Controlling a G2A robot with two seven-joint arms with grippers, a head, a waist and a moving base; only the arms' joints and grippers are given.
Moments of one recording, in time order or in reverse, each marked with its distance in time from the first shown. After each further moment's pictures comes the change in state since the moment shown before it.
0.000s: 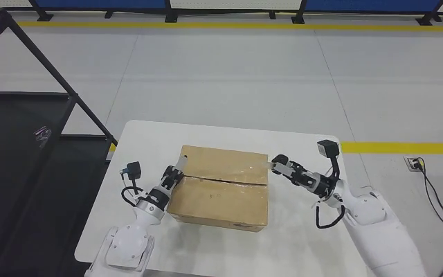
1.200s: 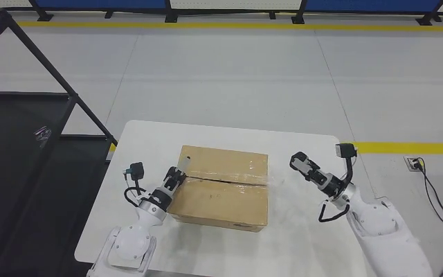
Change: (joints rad) left arm -0.001 0.000 0.015 0.005 0.004 -0.005 0.001; right arm -0.112 0.017 0.094 -0.076 -0.140 0.127 -0.213
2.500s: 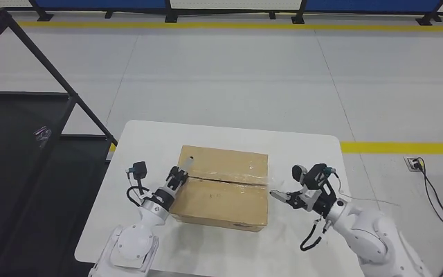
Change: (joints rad) left arm -0.009 -0.002 0.021 -0.009 0.021 0.026 0.006; right arm -0.194 0.027 0.045 -0.381 -1.009 0.127 -0.282
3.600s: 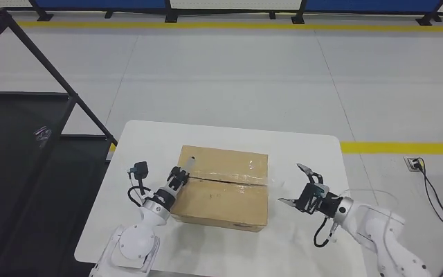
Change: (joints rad) left arm 0.000 -0.001 0.005 -0.001 0.016 0.013 0.003; right arm 0.015 0.035 0.014 0.087 -0.732 -0.144 -0.460
